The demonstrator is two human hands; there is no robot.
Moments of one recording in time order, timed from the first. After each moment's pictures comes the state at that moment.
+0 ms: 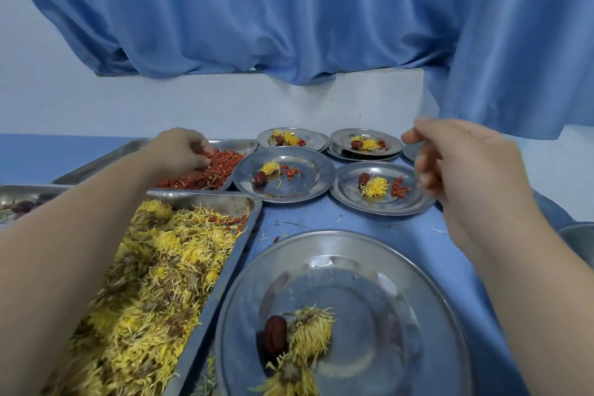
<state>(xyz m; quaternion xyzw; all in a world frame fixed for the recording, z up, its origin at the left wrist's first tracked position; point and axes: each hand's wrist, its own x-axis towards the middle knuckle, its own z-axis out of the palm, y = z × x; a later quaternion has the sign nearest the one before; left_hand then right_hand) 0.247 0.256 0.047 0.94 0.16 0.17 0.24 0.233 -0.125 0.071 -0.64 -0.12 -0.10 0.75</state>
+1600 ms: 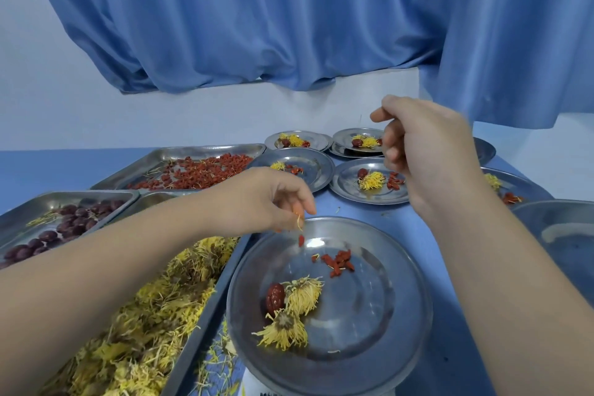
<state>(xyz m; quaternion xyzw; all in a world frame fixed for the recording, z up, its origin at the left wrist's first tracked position) 0.153 0.080 0.066 0.95 -0.11 0.00 0.30 0.216 -0.124 0.092 -0.60 -0.13 -0.05 0.79</state>
